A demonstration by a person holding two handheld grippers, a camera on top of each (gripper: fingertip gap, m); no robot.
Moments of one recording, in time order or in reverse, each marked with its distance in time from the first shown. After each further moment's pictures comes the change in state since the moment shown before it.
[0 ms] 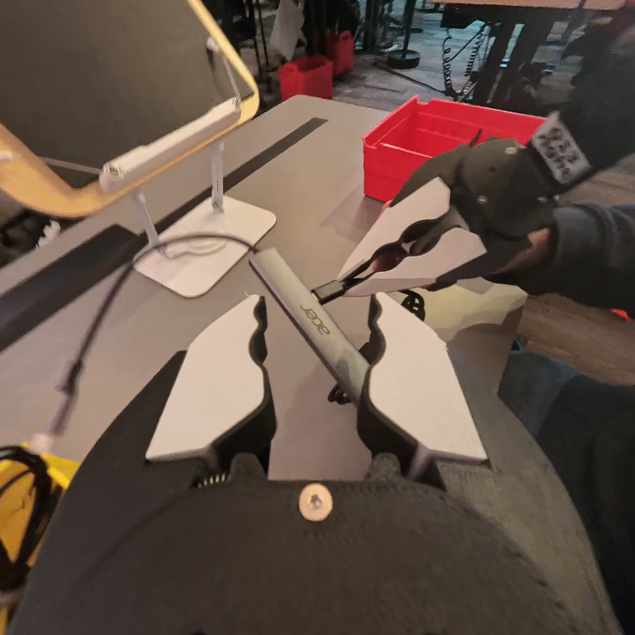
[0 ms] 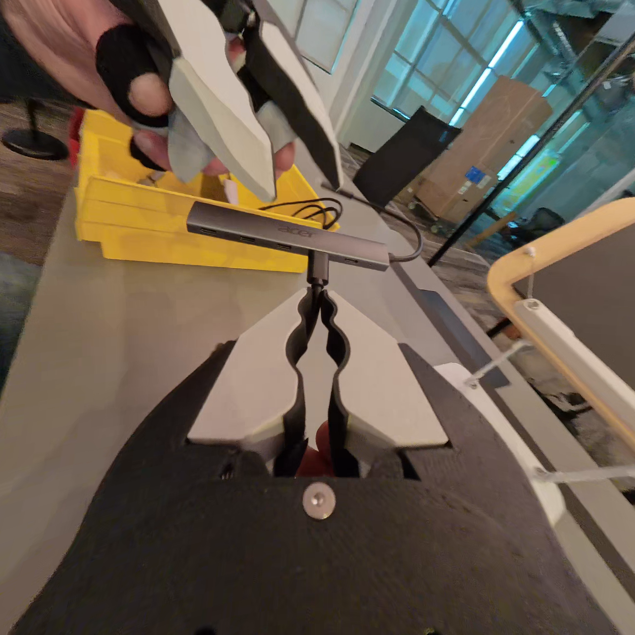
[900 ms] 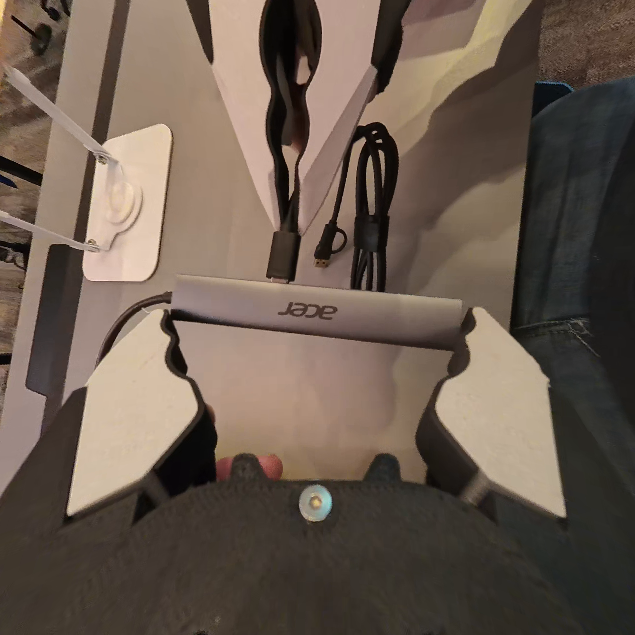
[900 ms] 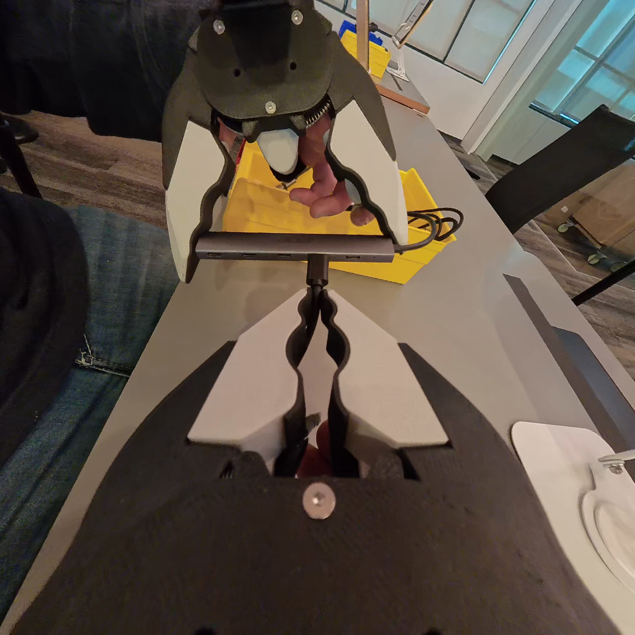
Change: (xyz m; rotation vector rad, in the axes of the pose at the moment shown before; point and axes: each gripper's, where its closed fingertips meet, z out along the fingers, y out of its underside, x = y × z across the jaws) left arm 0.042 0.086 0.009 -0.383 0.147 0.526; right arm -0.053 0.002 -0.012 0.044 -0.417 0.036
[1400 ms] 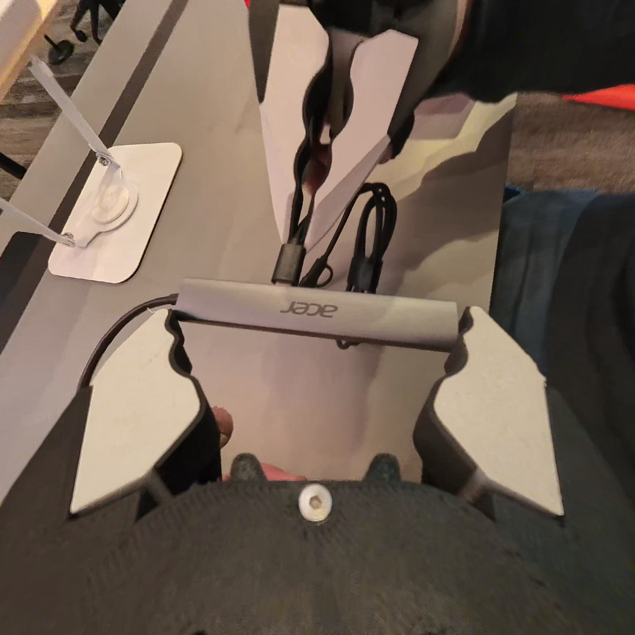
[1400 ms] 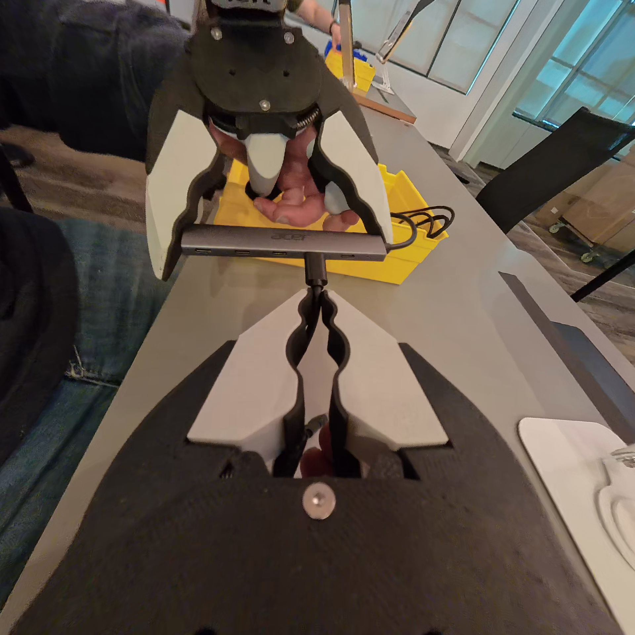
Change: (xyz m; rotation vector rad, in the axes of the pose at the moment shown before) left arm -0.001 -0.011 0.002 0.156 0.024 -0.189; right arm 0.005 0.006 0.001 0.036 0.028 0.029
